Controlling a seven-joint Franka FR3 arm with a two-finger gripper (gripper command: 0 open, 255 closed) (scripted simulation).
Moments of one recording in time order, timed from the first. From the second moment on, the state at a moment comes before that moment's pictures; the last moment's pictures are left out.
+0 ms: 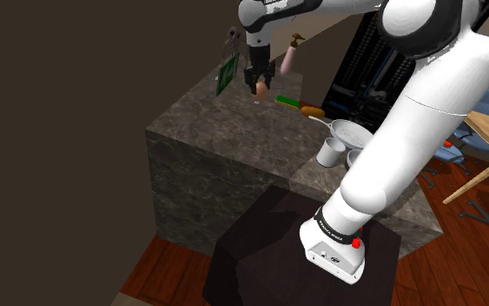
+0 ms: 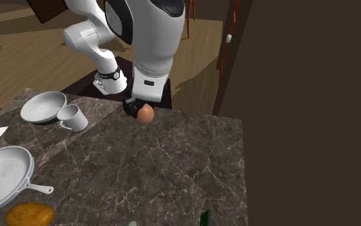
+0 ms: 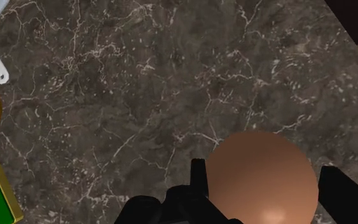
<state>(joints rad) -0.20 0.10 -0.11 -1.89 -0.17 1.74 -0.06</state>
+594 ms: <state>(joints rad) -0.29 -0.08 -0.19 -2.11 -0.24 1.80 -0.19</state>
